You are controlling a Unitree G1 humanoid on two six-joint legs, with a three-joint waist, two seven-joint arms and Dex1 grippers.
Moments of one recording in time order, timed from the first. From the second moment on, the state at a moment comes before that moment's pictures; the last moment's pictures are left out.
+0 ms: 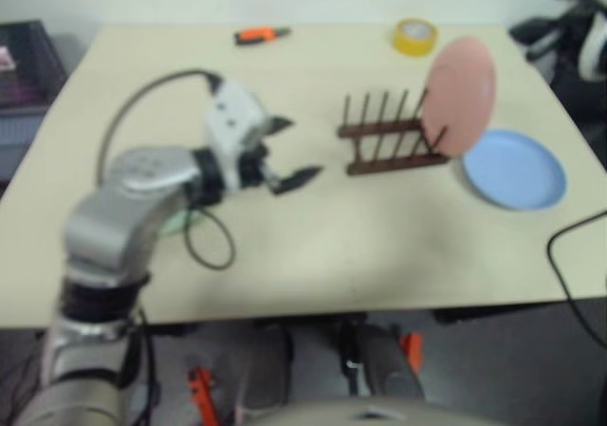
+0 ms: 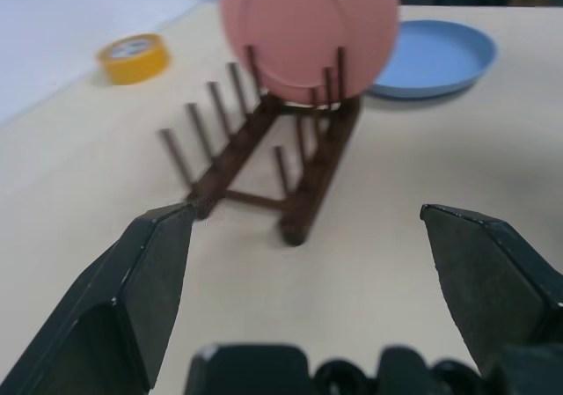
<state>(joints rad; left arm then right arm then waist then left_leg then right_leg) -0.57 0.75 0.07 -0.51 -0.51 0.88 -0.72 -1.16 -0.93 0.00 0.08 0.17 1.01 0.82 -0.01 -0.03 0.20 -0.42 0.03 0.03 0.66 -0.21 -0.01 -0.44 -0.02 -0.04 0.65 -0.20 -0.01</state>
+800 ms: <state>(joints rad) -0.31 0.95 0.45 -0.11 -0.36 1.14 -0.48 -1.03 -0.19 0.22 -0.02 0.41 1.09 0.65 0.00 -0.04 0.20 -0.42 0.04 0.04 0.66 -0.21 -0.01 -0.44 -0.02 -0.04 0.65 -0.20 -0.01</state>
